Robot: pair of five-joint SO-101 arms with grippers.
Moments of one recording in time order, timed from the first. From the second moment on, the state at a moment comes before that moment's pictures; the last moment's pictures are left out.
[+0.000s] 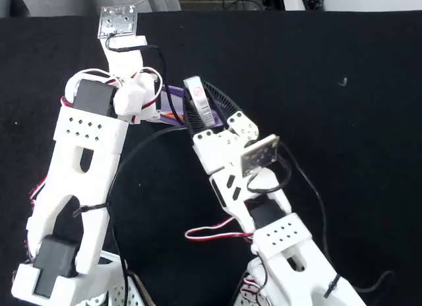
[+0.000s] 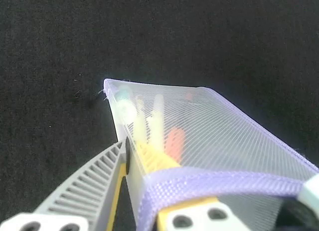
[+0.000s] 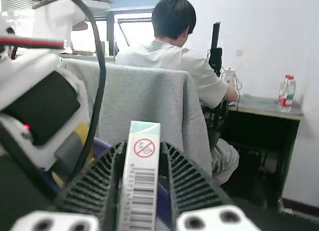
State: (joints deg) left arm 10.2 -12.9 -5.1 81.8 15.2; right arm -25.4 -54.0 80.0 -26.4 3.6
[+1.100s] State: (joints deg) left arm 6.9 -12.8 -4.8 81.3 15.3; right arm -14.2 -76.5 75.4 -5.9 30.9
